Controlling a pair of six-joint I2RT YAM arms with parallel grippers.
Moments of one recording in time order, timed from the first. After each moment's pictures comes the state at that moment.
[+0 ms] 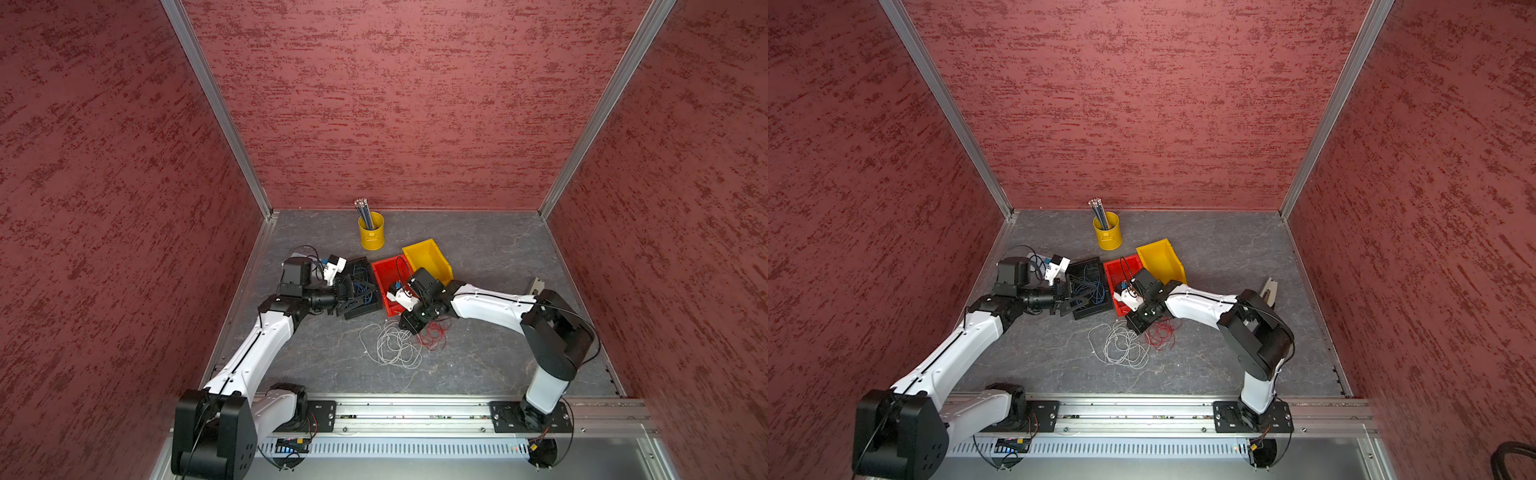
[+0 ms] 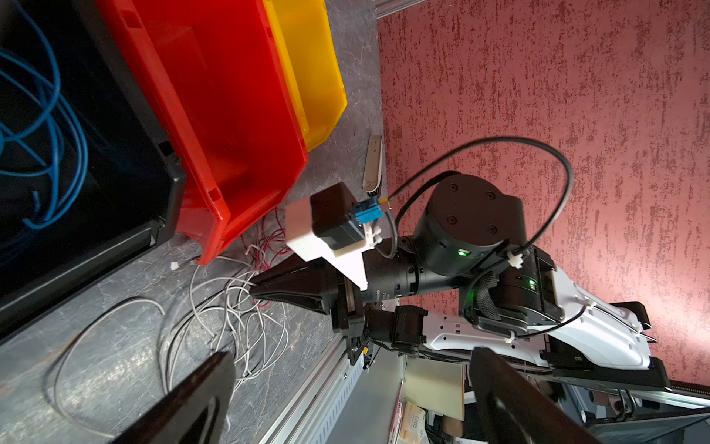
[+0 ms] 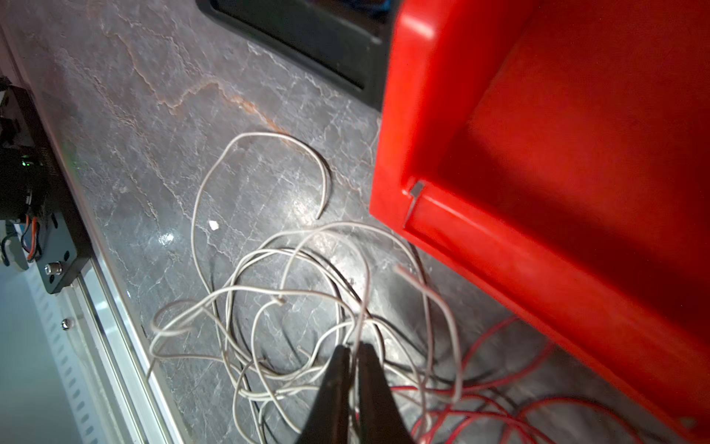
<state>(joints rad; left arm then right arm) -0.11 1.11 0.70 -0.34 1.02 -0.67 0.80 1.76 1.11 -0.45 -0.38 0.07</state>
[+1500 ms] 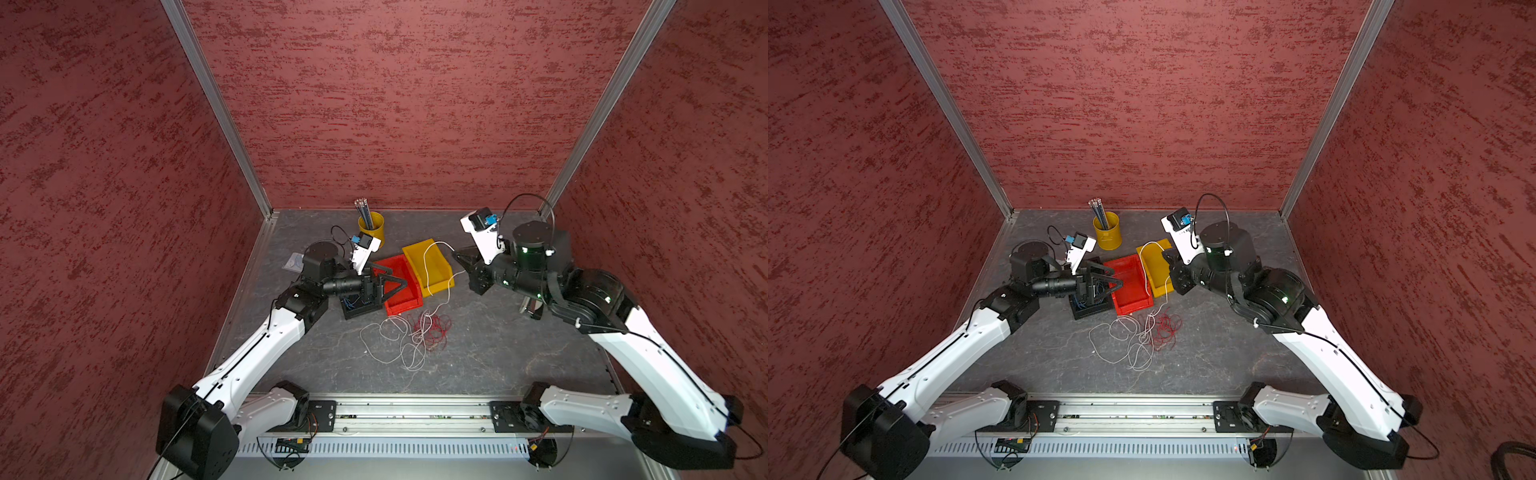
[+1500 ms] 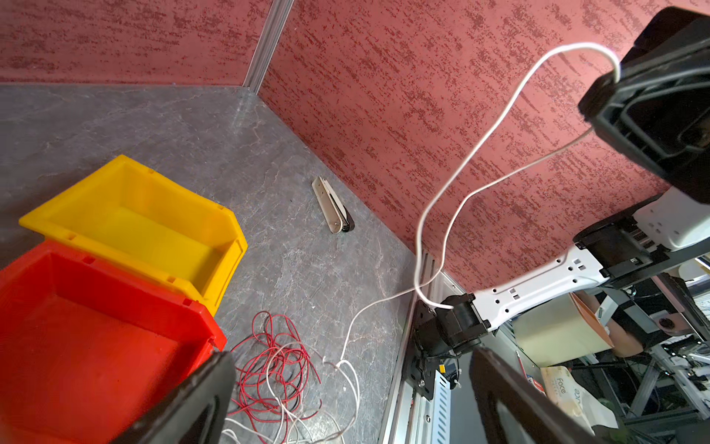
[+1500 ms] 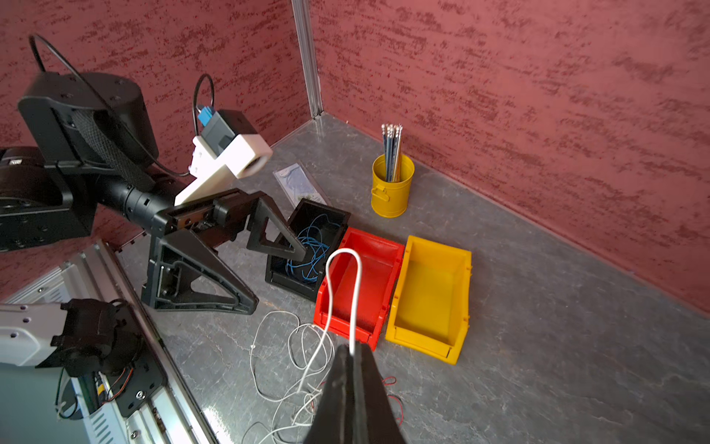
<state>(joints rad) -0.43 1.11 0.86 -0.05 0.83 -0.38 0.79 1.15 1.64 -0.92 0.06 0.07</state>
